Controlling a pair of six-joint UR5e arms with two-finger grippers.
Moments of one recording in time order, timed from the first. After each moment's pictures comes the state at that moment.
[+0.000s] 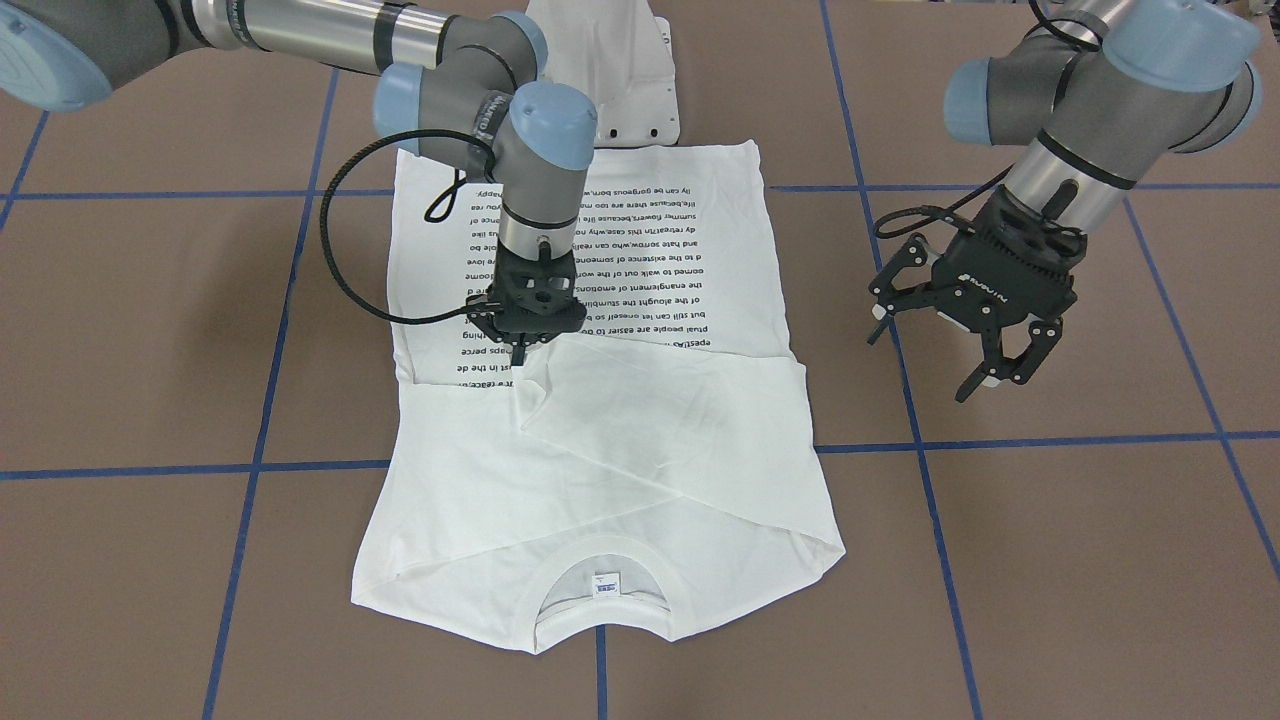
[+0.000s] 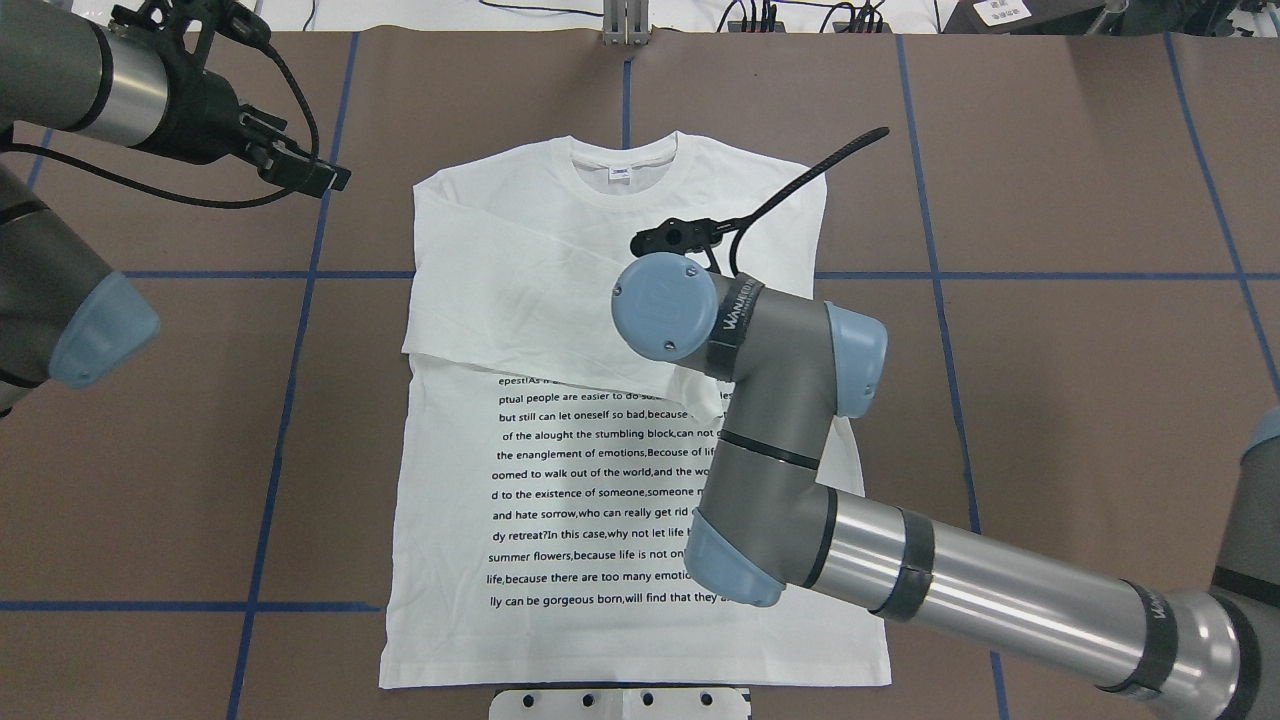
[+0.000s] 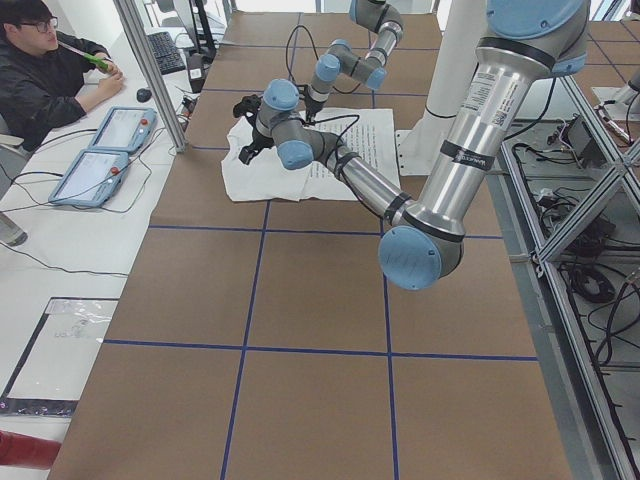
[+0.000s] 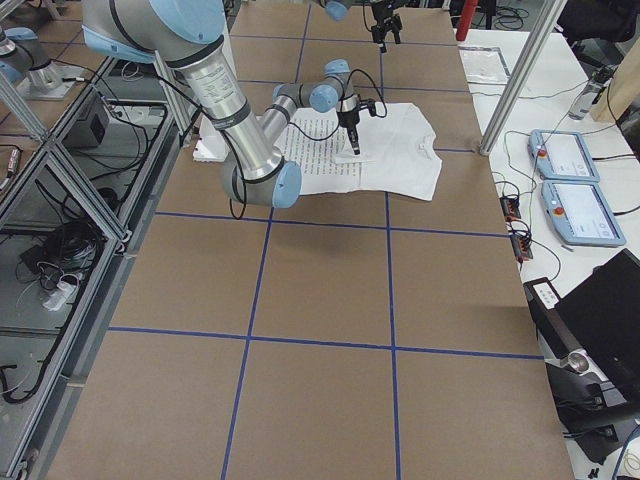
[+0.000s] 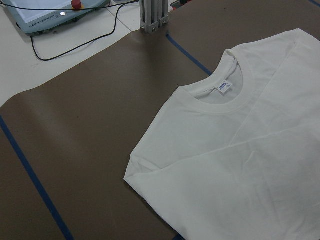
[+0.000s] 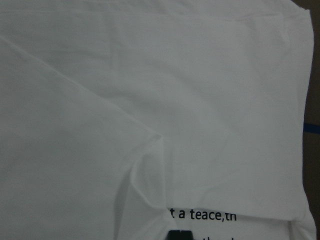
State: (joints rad) left arm -0.98 -1.96 -1.78 -2.09 -2.08 -0.40; right arm 0.47 -0.84 1.58 -1.69 1.53 1.10
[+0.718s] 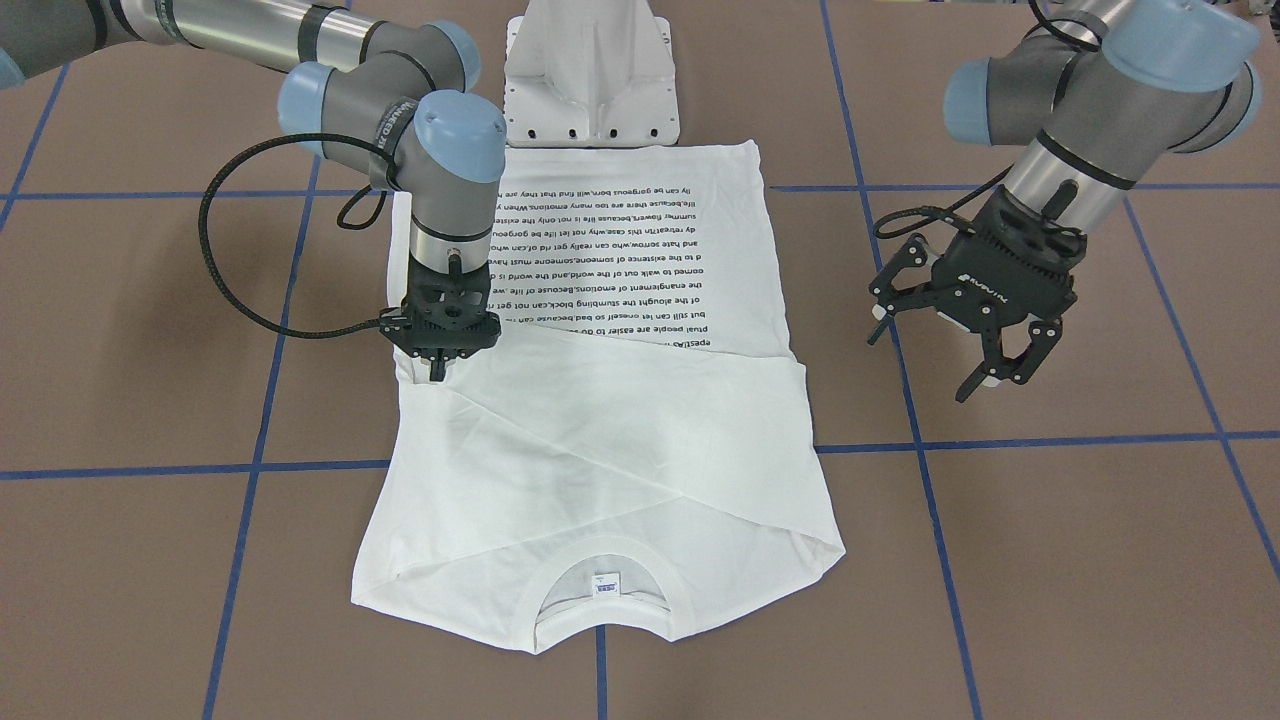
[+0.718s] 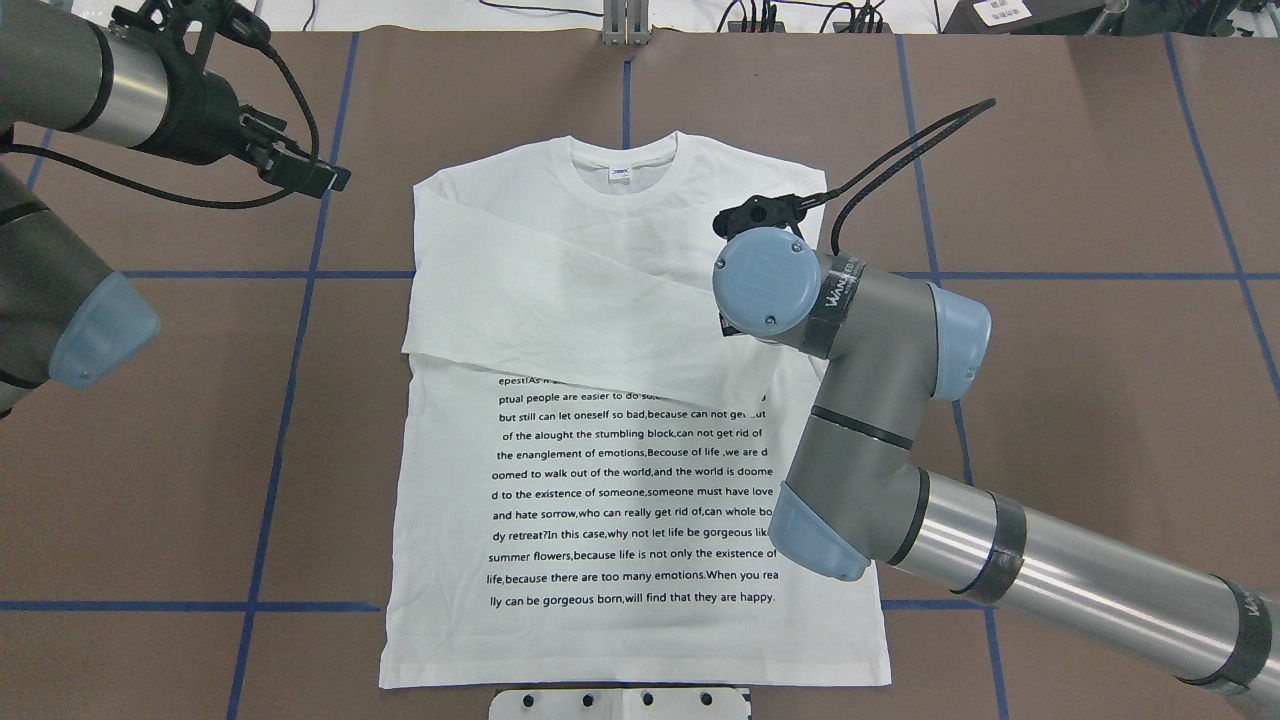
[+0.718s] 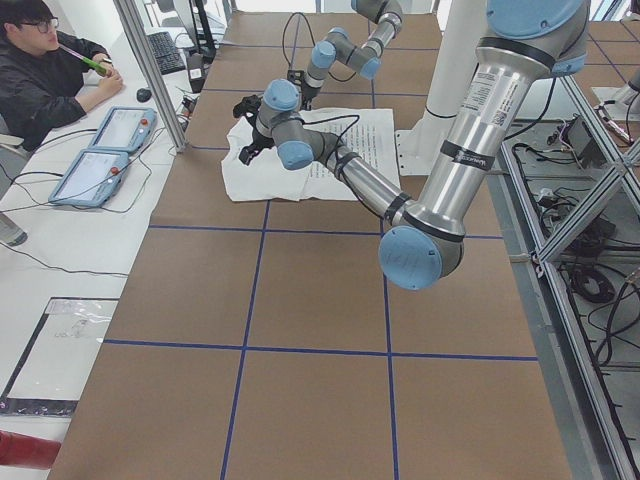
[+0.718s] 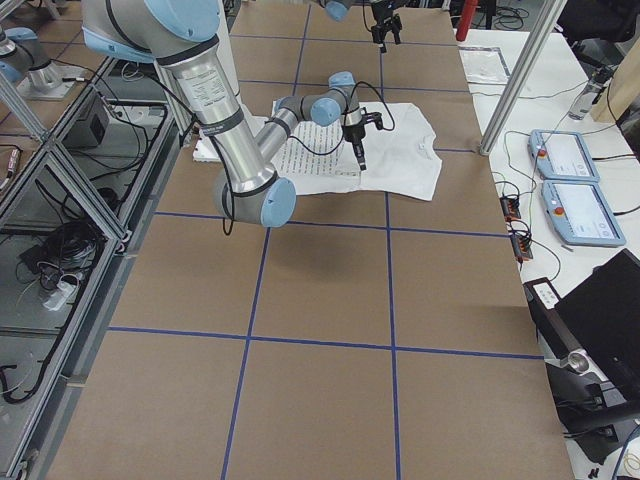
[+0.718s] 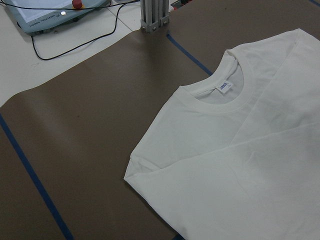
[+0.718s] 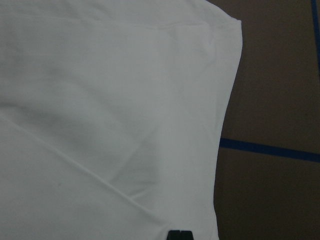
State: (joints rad) left arm -0.97 -1.96 -1.78 -2.09 -2.07 -0.41; right arm 0.53 -0.94 1.65 -1.70 1.53 1.02
